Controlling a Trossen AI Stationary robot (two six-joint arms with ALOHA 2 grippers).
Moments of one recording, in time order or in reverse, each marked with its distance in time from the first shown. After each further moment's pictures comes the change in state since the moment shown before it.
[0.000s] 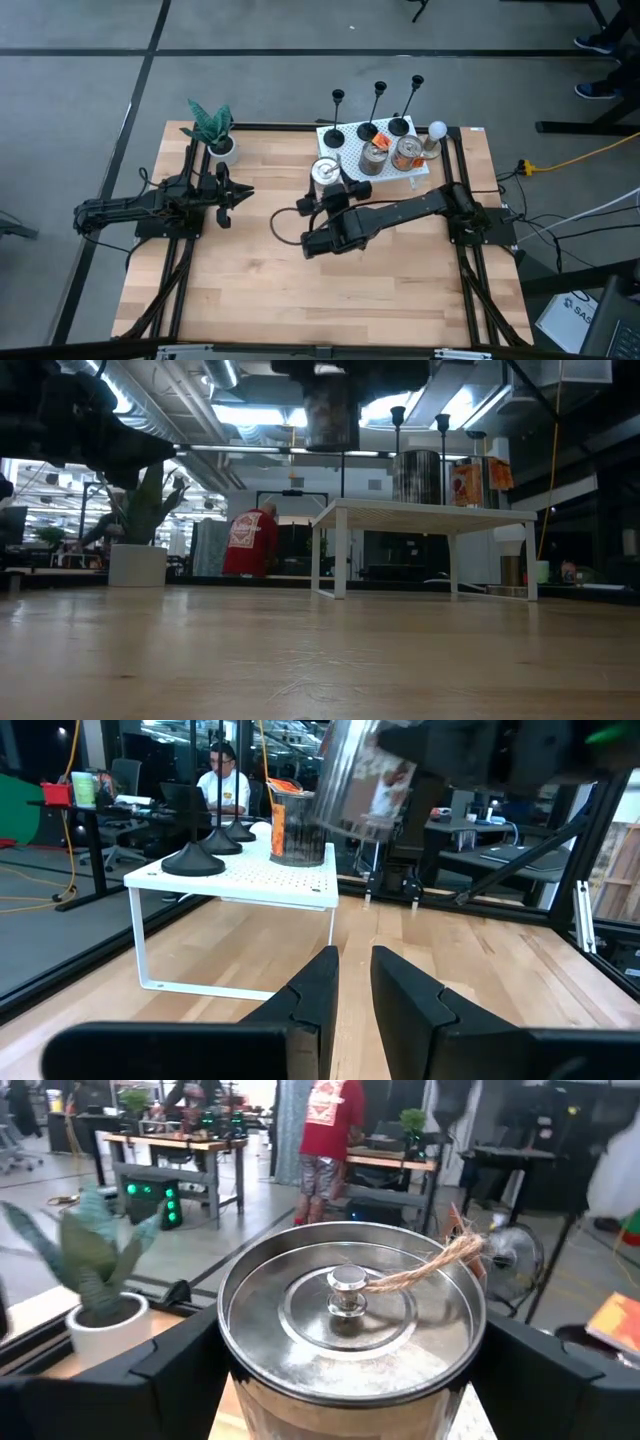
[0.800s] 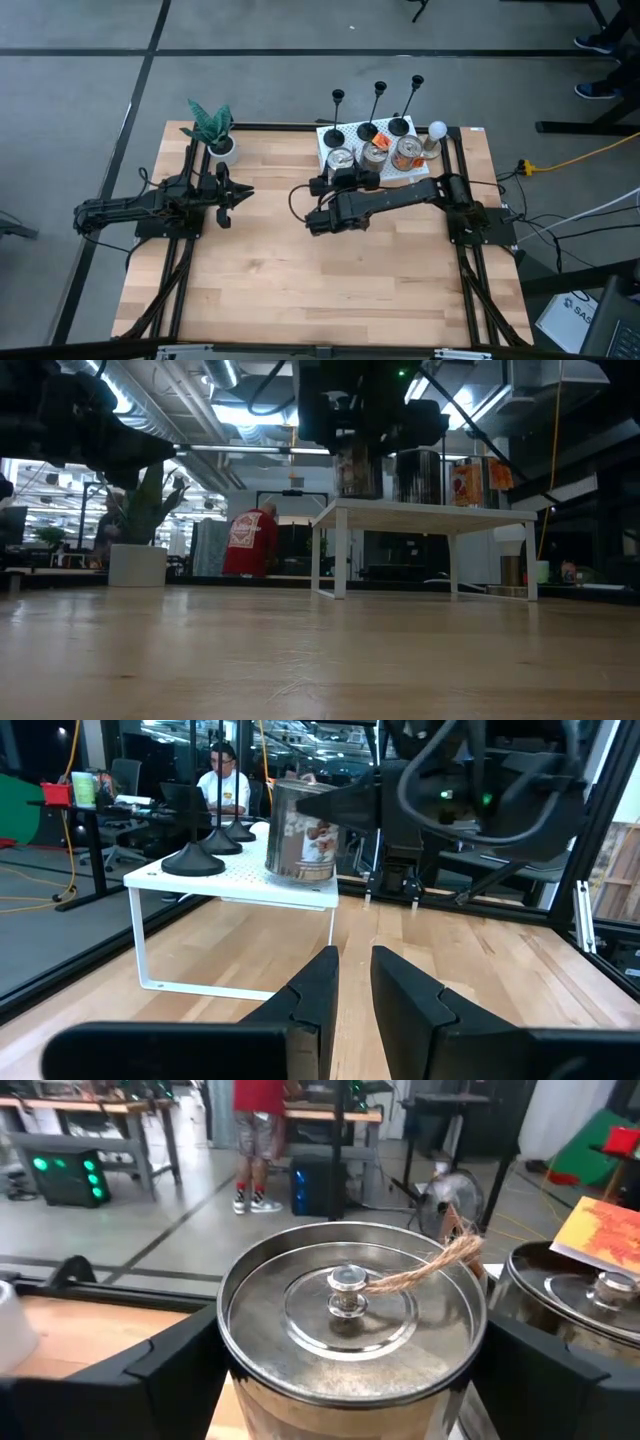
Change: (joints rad) left arm 0.000 0.000 0.000 0.000 0.000 0.000; right arm -0.128 0.001 -0.153 -0.207 -0.098 0.397
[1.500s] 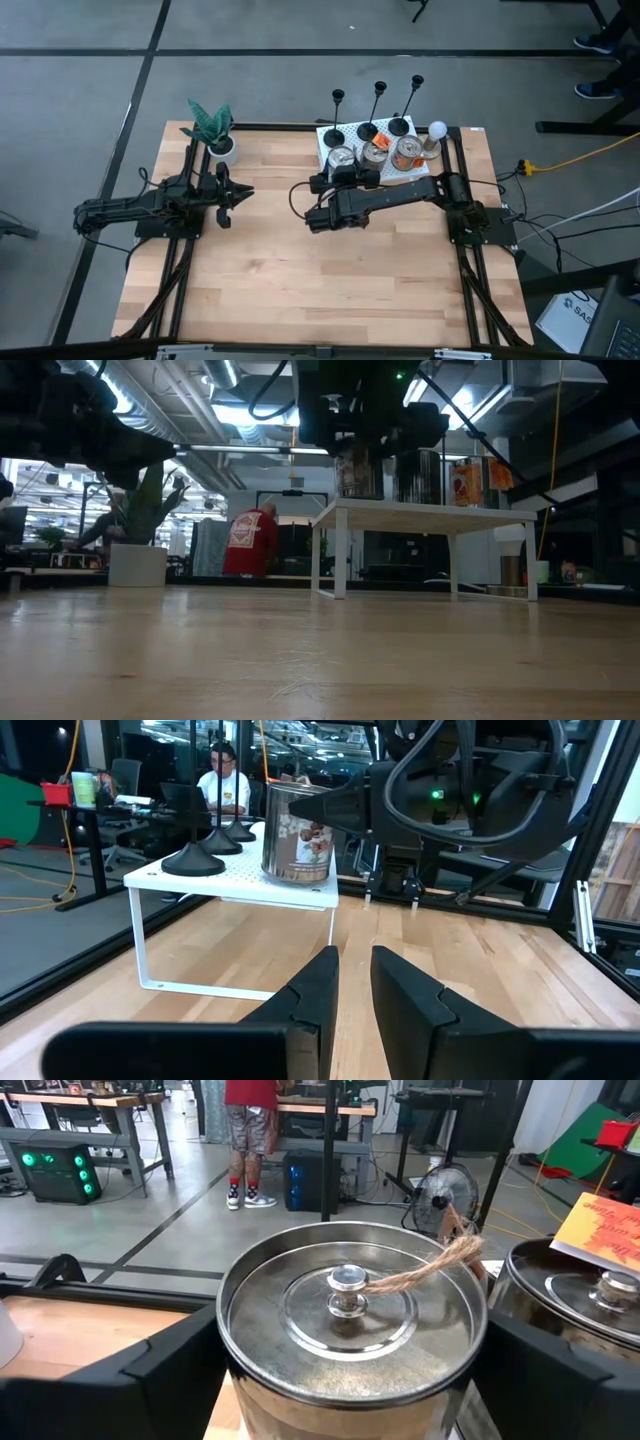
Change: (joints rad) left arm 0.000 0.000 0.000 0.000 0.000 0.000; right arm -0.024 0.001 0.000 0.000 -0.019 0.000
